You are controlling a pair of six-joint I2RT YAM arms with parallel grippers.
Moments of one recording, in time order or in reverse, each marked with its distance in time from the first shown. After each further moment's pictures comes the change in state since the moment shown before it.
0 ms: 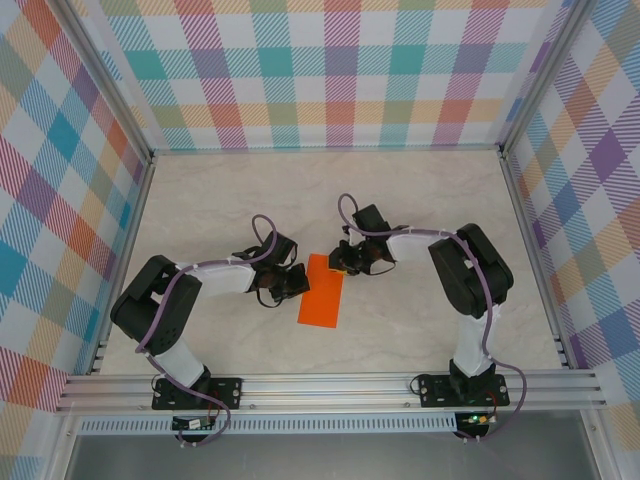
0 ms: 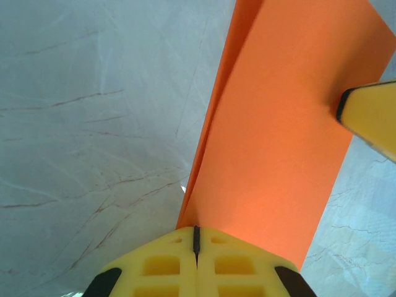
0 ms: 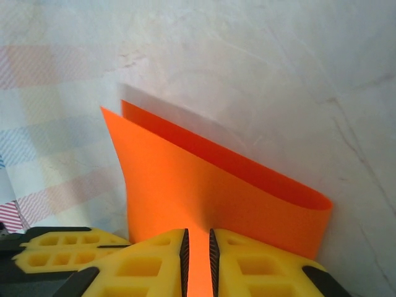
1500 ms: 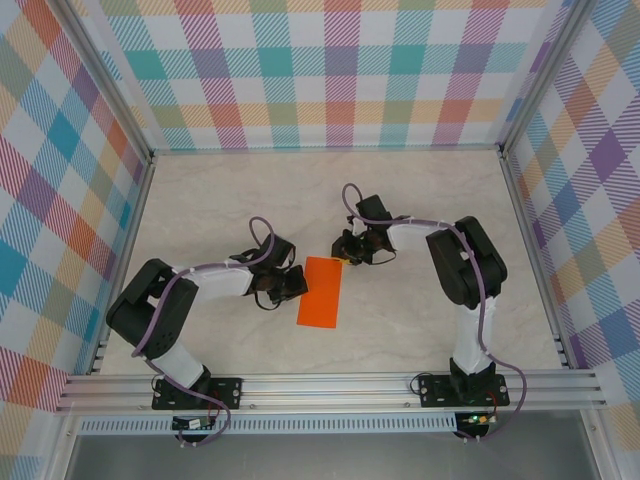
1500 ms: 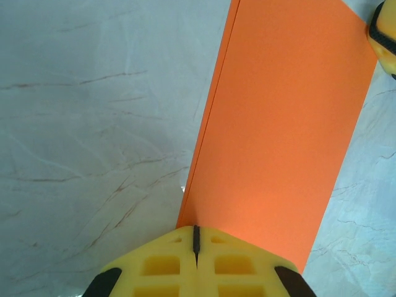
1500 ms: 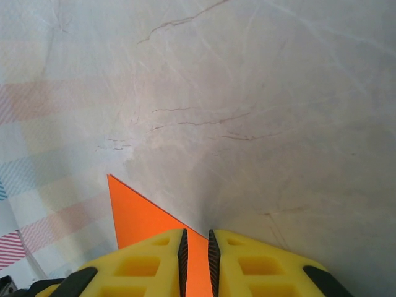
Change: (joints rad) left arm -0.002 -0.039 -0.034 0.002 -0.011 -0.015; right arm -0.034 0.081 0.107 -0.052 0.032 -0.007
